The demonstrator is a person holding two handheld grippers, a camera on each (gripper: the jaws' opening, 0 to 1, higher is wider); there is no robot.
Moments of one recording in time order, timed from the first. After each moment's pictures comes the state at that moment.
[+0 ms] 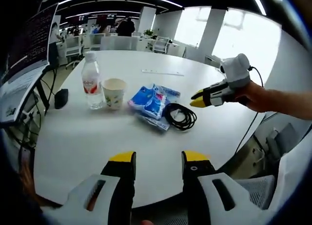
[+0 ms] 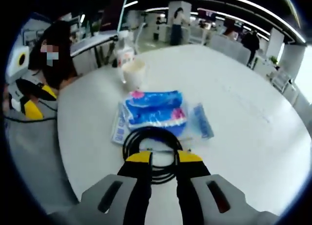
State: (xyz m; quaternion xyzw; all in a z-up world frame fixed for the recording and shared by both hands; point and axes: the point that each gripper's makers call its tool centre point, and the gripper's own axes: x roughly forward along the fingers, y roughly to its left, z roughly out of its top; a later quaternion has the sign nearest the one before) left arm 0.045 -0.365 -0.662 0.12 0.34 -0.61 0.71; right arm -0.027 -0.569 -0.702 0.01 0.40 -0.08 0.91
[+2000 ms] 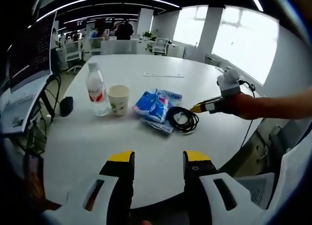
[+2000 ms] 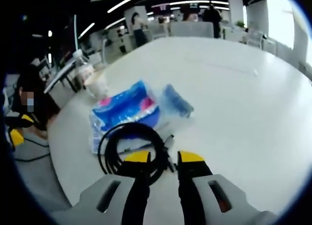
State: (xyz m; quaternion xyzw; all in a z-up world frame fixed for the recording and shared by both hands) left arm 0.061 -0.353 -0.645 0.14 0.32 -0.60 0.72; right arm -0.023 -0.601 -0.735 0.15 0.36 -0.17 0.91
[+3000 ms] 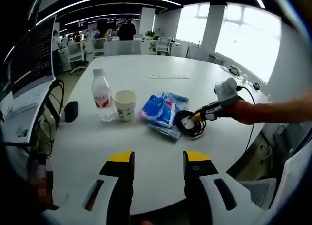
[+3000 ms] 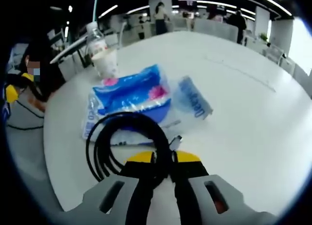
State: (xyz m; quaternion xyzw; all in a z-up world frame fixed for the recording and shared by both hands) left arm 0.083 -0.366 -0.631 0.14 0.32 -0.59 0.73; right arm -0.011 -0.598 -0.759 0.10 0.39 -0.11 0.91
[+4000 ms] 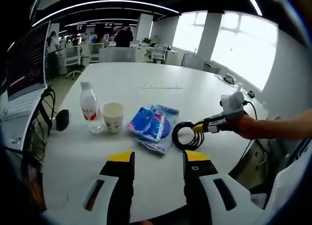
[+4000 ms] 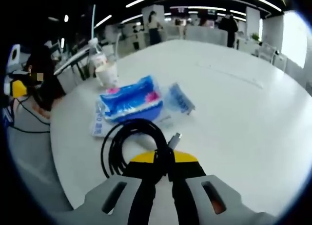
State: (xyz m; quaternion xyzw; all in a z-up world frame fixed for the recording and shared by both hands) left arm 0.063 -0.392 -0.609 0.11 0.30 -0.61 0.73; right arm -0.048 -0.590 -0.731 0.11 0.36 -0.13 0.92
